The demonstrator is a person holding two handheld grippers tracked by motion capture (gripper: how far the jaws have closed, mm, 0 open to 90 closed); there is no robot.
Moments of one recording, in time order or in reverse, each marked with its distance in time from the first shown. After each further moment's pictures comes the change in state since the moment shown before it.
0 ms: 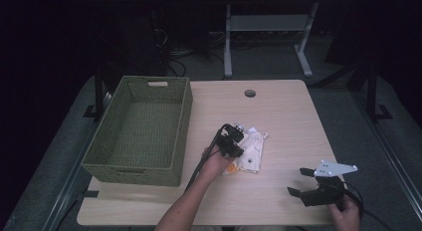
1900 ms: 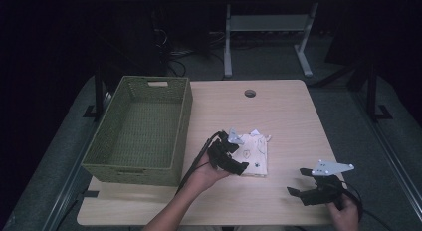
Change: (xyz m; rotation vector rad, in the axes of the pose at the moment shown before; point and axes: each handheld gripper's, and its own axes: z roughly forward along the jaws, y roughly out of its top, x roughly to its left) left arm -0.032 -0.028 -0.055 -0.167 -0.015 0.166; right arm -0.003 -0.001 0.005 0.041 -0.018 0.002
